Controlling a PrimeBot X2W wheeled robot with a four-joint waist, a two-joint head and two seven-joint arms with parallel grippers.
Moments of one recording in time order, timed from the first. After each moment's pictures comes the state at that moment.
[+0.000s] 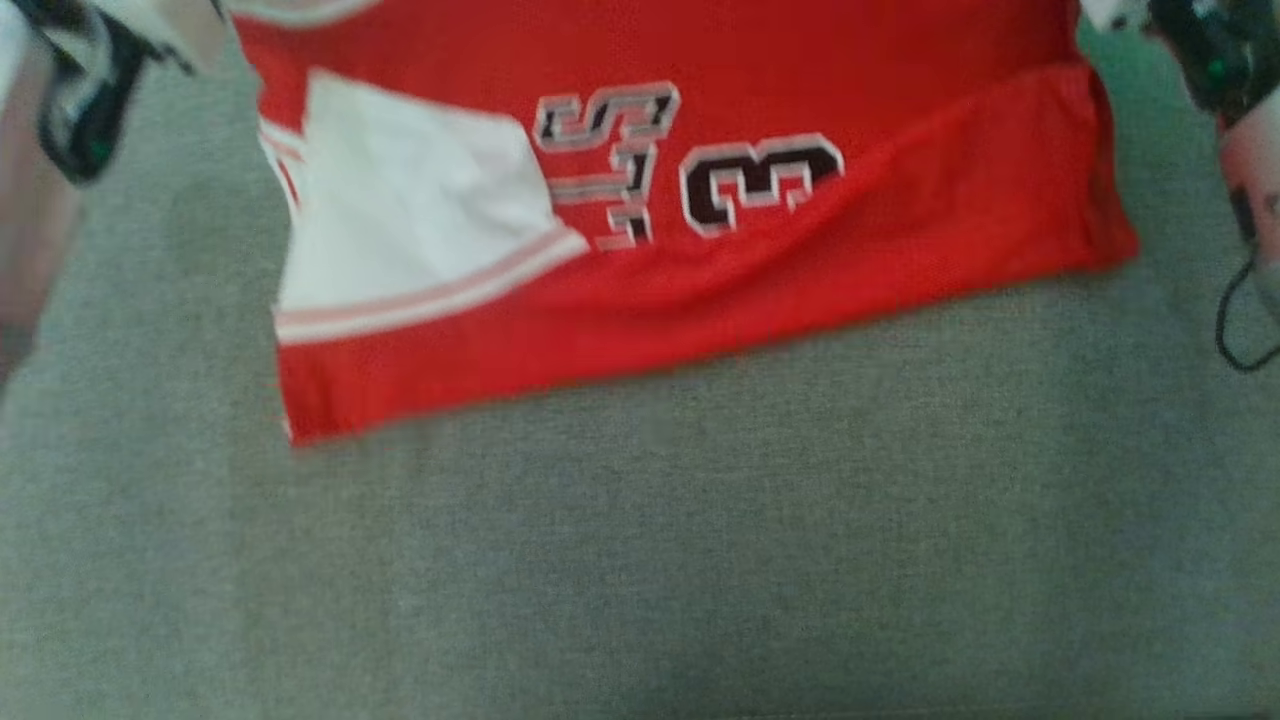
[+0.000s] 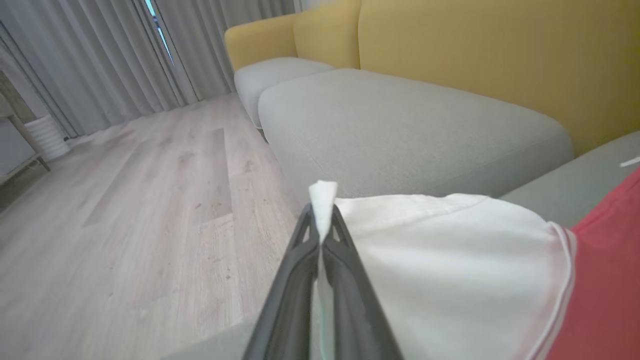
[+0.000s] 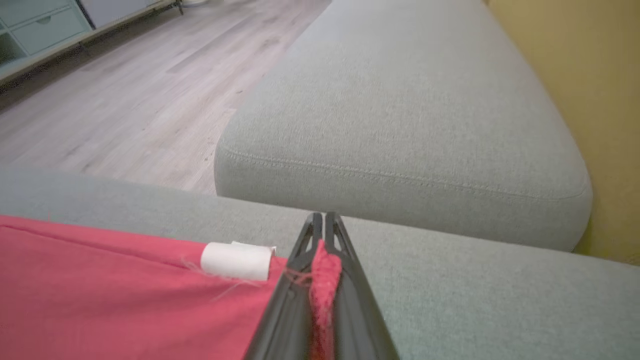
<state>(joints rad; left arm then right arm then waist) -1.28 0.50 -0.87 0.74 -0.74 -0.12 -0.12 -1.21 -0.34 0.51 0.86 0.55 0.13 0.15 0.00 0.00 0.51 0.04</state>
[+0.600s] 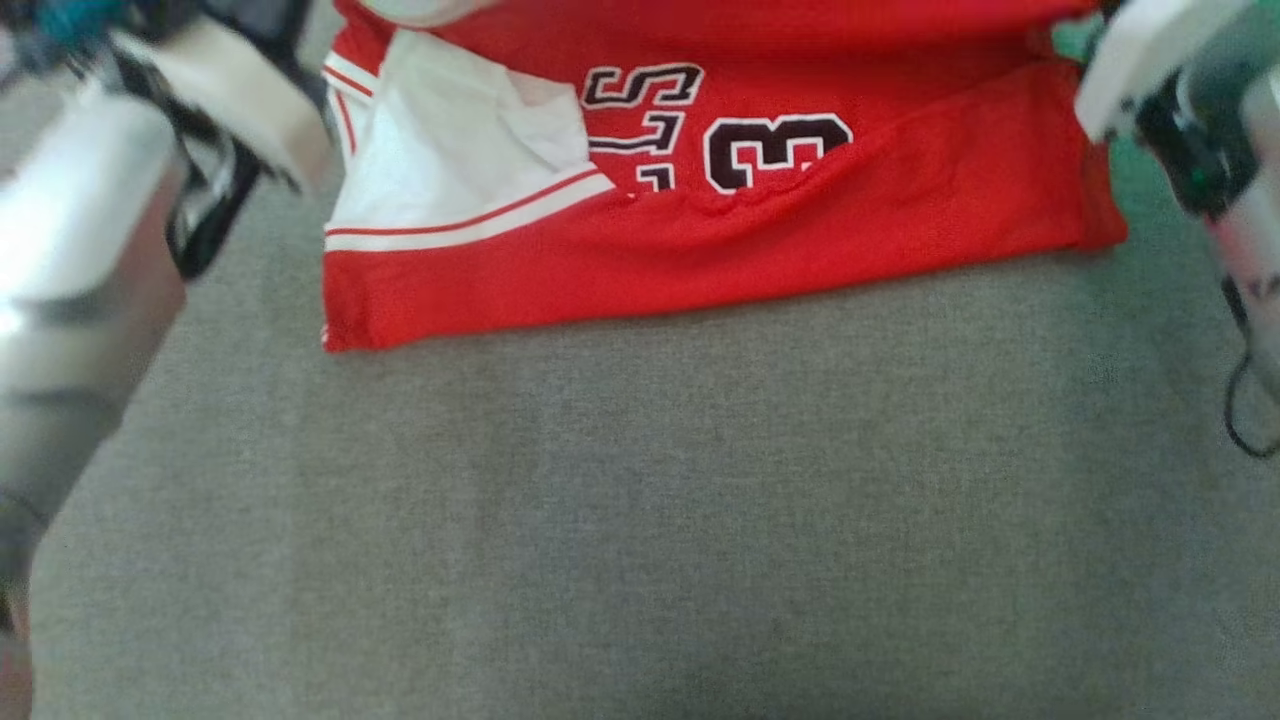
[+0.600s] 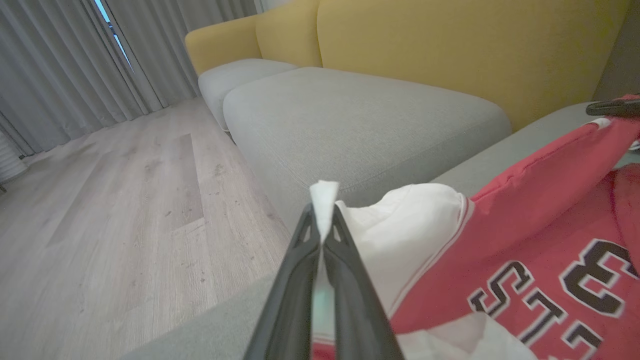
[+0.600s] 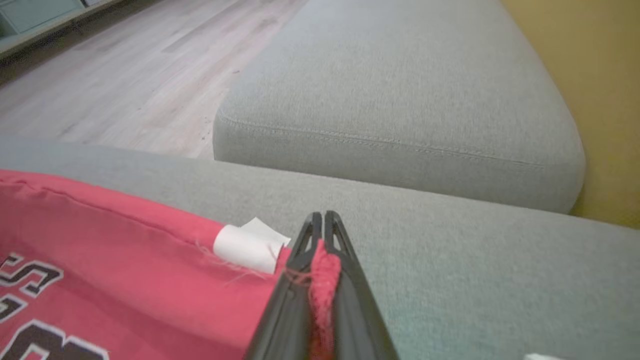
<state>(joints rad) -1.24 0.45 -1.03 0.76 -0.78 -0.13 -0.22 -1.15 -0.37 0.61 0.95 0.61 0.13 0.06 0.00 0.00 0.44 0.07</state>
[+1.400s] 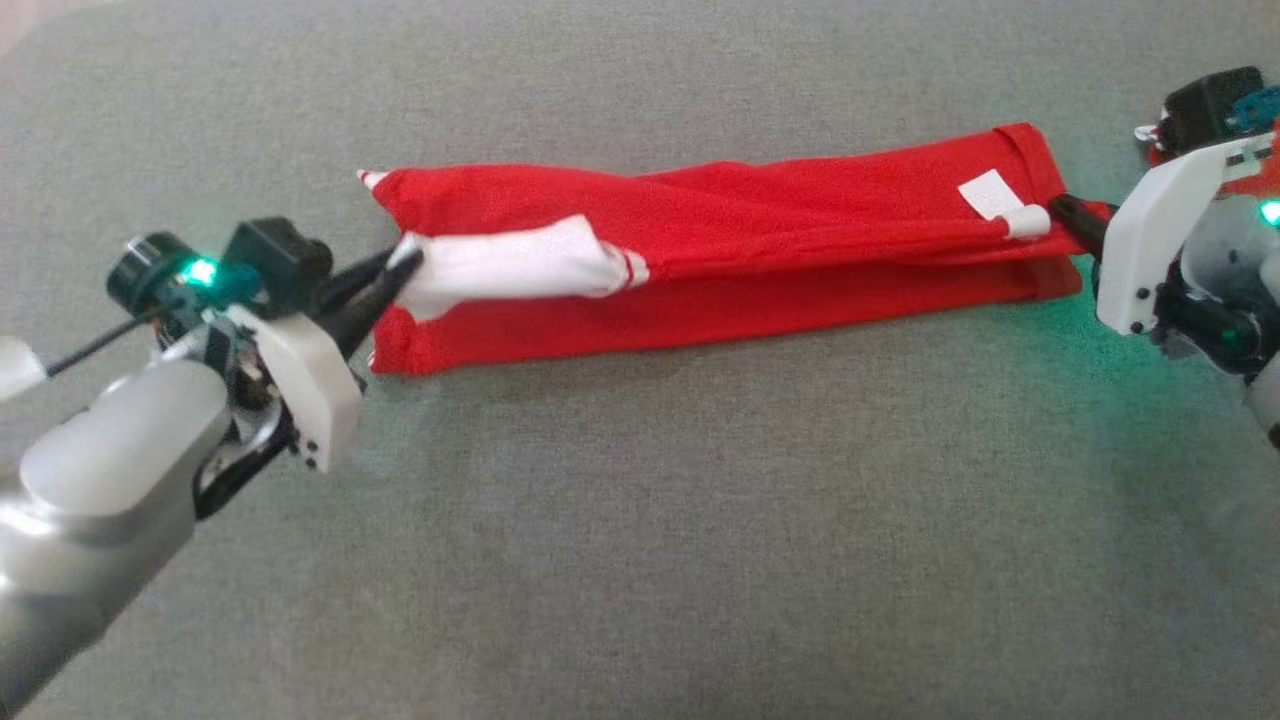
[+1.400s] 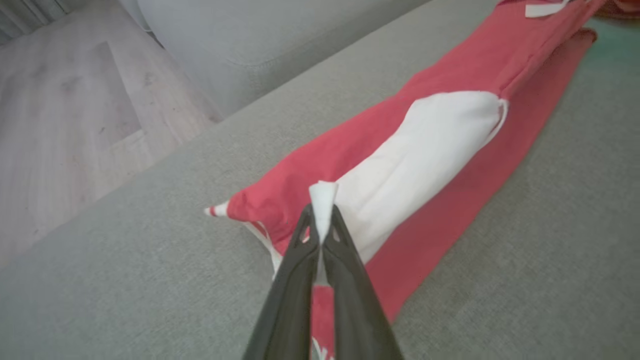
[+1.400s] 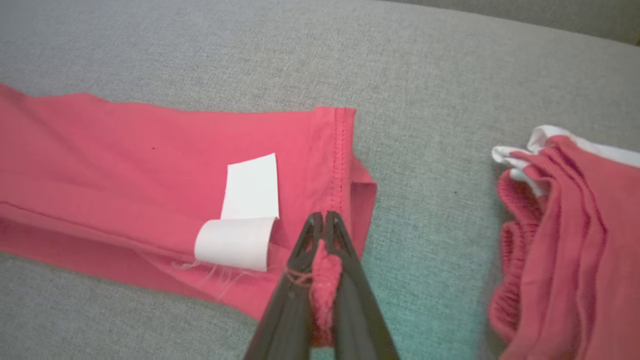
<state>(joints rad) -0.96 0.64 -1.28 0.48 -0.86 -0.13 -0.02 -0.89 -0.58 0.83 0.74 0.93 0.13 0.44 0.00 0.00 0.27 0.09</state>
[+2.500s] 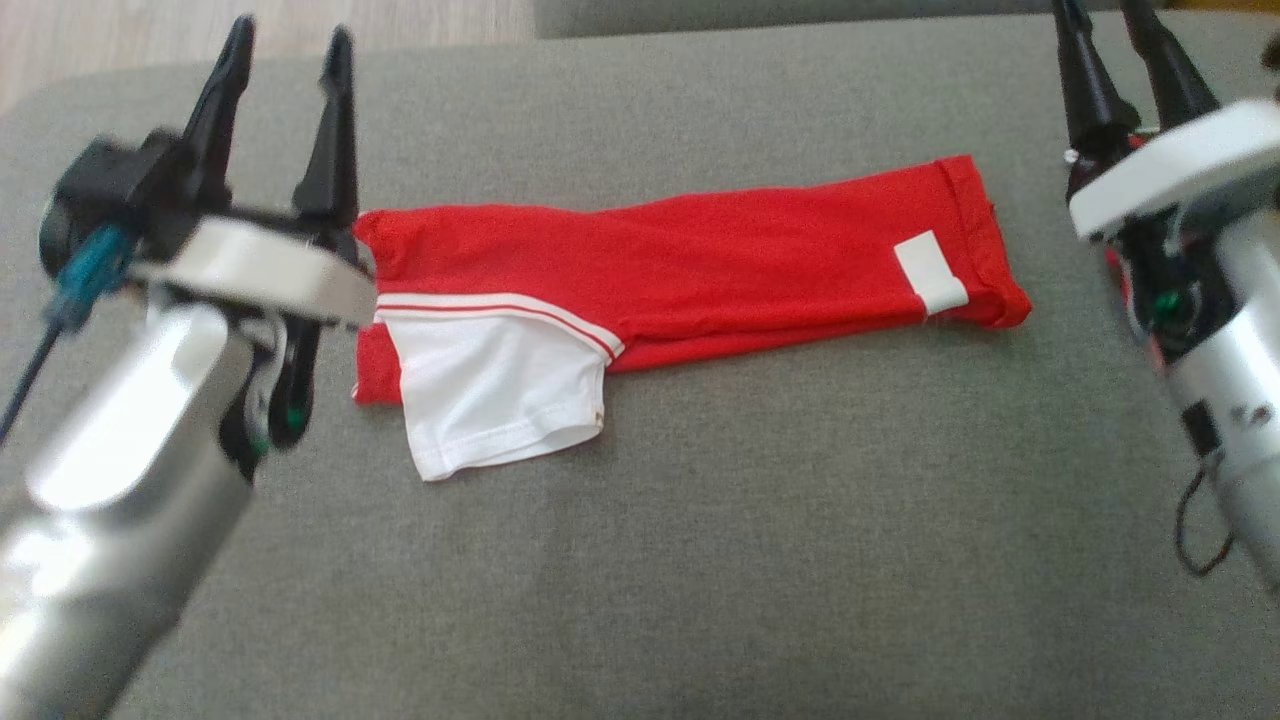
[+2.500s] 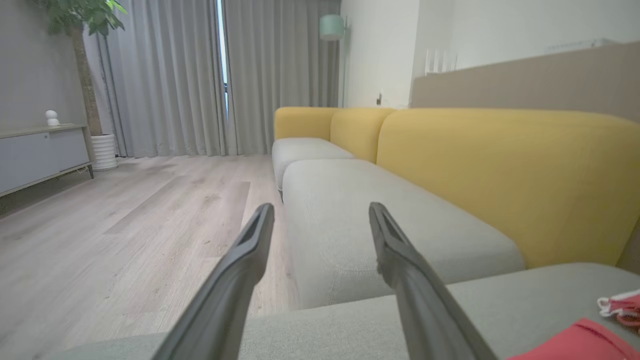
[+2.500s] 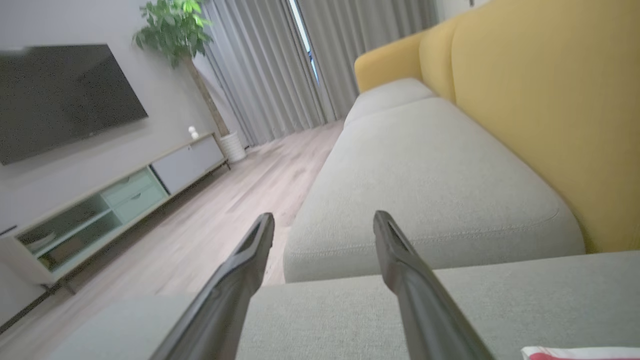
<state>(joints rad) -0.83 0.51 -0.84 0.33 -0.89 0.22 -0.25 -0.85 -0.41 0.52 0.69 0.92 0.13 -0.13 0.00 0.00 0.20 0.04</state>
